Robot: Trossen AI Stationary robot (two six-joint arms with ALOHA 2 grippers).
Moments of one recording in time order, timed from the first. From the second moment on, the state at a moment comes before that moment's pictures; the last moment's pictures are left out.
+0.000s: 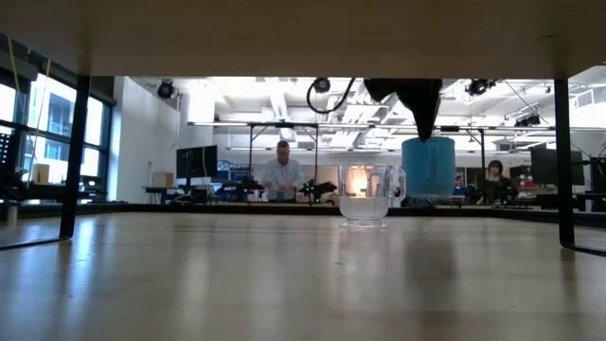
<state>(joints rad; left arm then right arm) -0.53 1.75 2.23 -1.57 -1.30 -0.68 -0.37 1.75 1.52 -1.41 0.02 0.09</state>
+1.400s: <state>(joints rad) -0.53 1.75 2.23 -1.57 -1.33 -0.68 0.07 1.72 1.99 -1.57 -0.04 0.43</state>
